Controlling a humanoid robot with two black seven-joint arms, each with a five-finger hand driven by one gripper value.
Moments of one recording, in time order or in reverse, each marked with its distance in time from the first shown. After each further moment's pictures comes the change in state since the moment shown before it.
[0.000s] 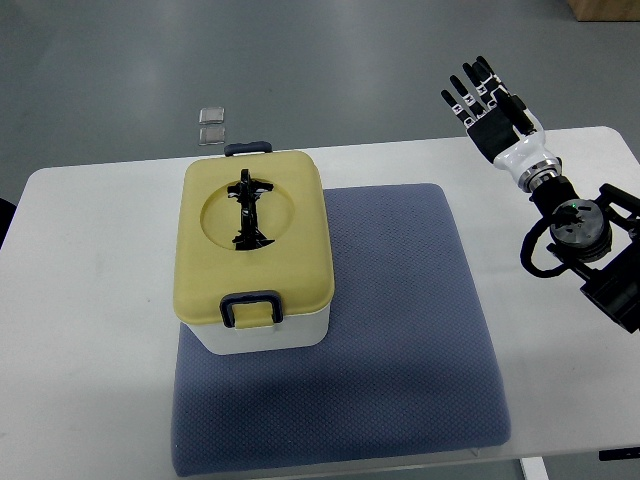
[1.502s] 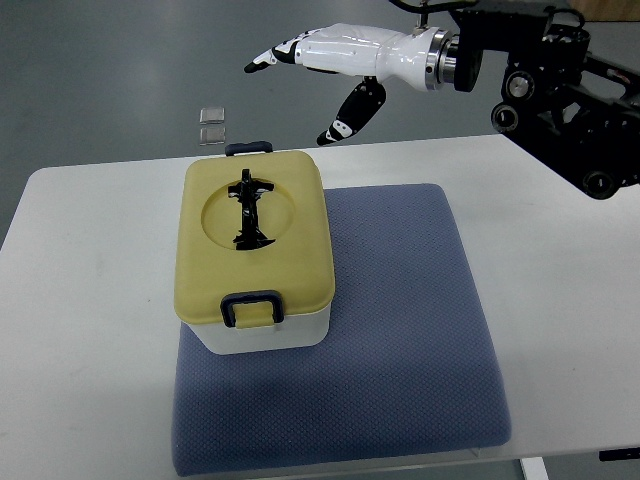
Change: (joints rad) left arm 0.000 0.000 -0.002 -0.011 0.002 -0.003 0.007; right arm 0.389 -0.008 -0.025 0.356 -2.224 -0.044 0.025
